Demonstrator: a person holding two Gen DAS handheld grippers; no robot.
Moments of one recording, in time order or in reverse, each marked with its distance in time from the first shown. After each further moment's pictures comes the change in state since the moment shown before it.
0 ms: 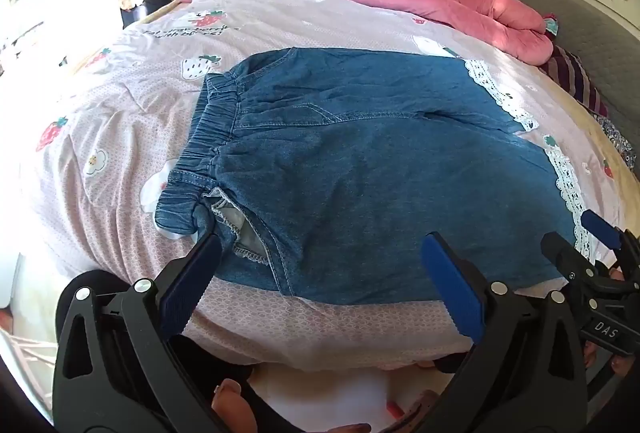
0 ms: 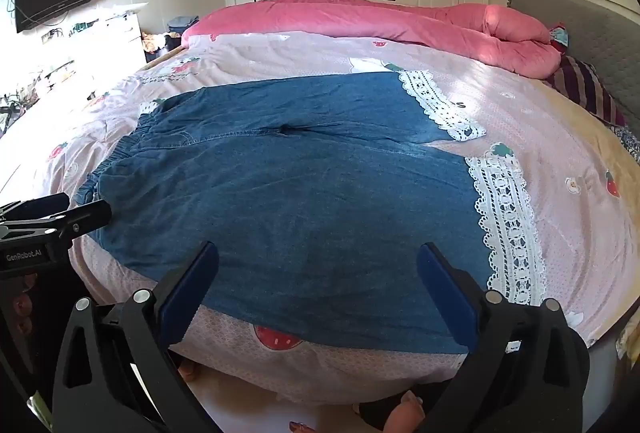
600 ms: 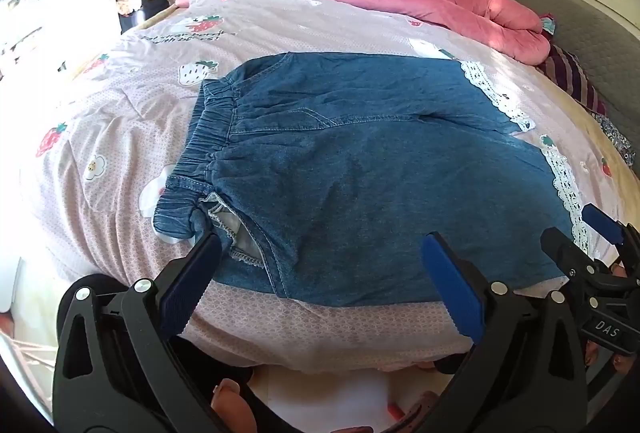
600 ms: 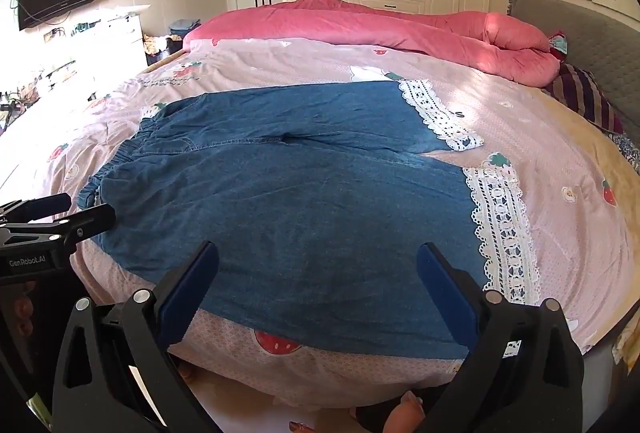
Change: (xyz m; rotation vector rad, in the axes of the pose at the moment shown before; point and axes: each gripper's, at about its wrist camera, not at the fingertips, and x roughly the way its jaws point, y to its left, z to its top) left arm -0.005 -0.007 0.002 0.027 -0.015 0.008; right arm -0.005 0.005 0.003 -0.032 -0.017 -0.018
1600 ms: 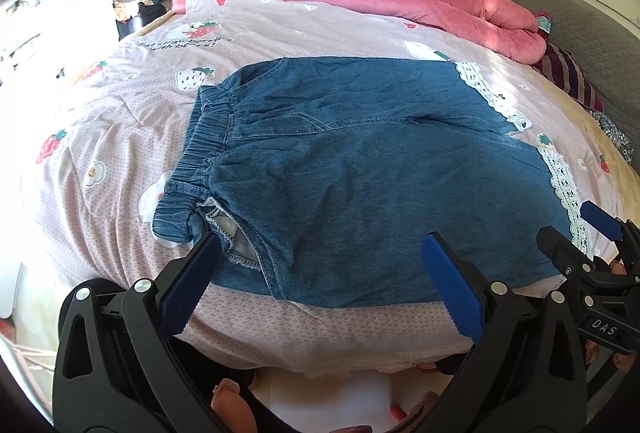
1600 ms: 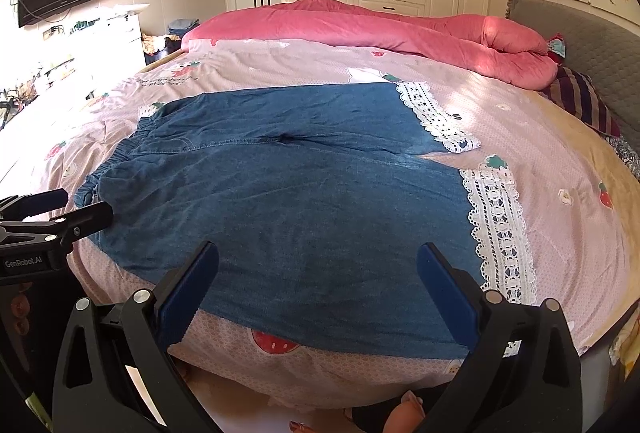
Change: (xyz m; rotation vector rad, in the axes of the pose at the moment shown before) left arm -0.002 -0.004 -0.001 0.014 -0.016 -0.001; right arm -0.002 0.000 -0.001 -0.004 -0.004 -0.013
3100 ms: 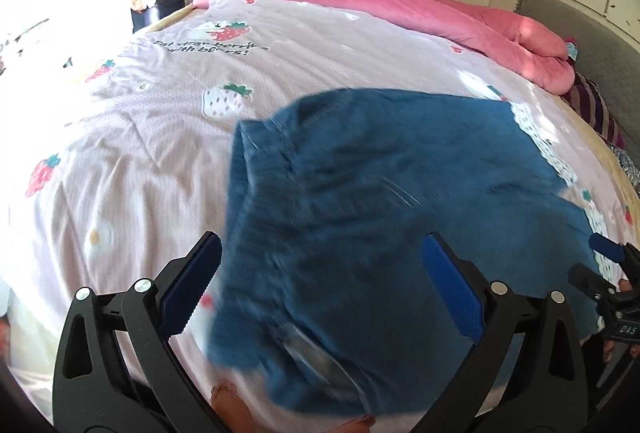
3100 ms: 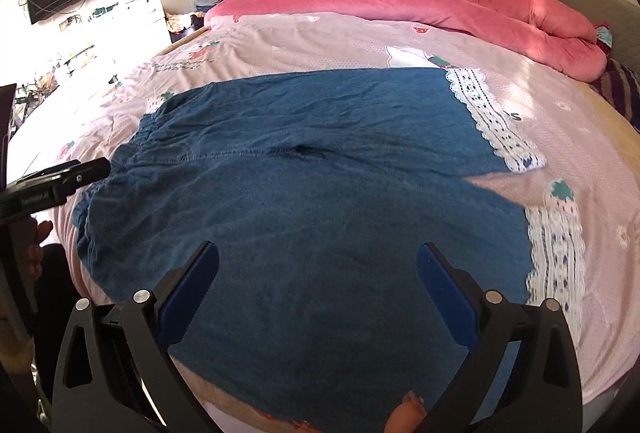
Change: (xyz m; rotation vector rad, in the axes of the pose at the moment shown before) left arm 0.062 0.079 0.069 -0.069 -0.005 0.021; right arm 0.078 -0.008 0.057 -0.043 0.114 0.160
